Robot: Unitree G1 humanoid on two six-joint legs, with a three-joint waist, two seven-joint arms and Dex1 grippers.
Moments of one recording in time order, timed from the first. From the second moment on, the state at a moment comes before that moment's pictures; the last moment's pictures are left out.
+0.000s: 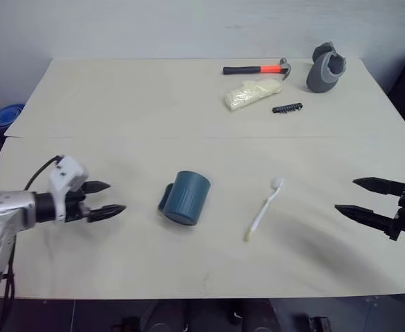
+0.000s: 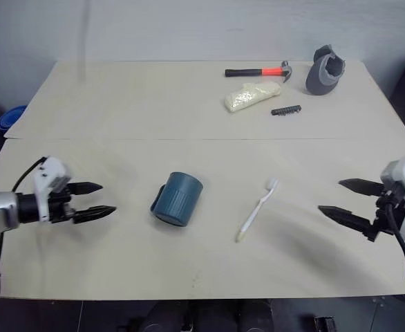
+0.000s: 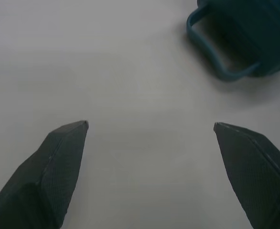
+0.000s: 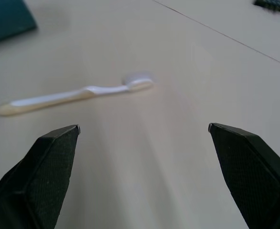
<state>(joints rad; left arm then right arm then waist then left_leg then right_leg) -0.26 0.95 0.22 -0.19 -0.49 0.88 -0.90 0.11 -1.02 -0.68 -0.43 0.78 0.78 1.05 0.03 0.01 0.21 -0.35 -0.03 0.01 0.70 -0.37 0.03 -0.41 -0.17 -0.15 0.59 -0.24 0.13</state>
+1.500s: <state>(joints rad) -0.86 0.63 -0.25 -0.03 -0.51 1.52 -0.60 0.03 -1.08 -0.59 -0.76 1.14 0.78 0.88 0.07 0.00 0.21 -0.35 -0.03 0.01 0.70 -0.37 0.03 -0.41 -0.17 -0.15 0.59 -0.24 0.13</state>
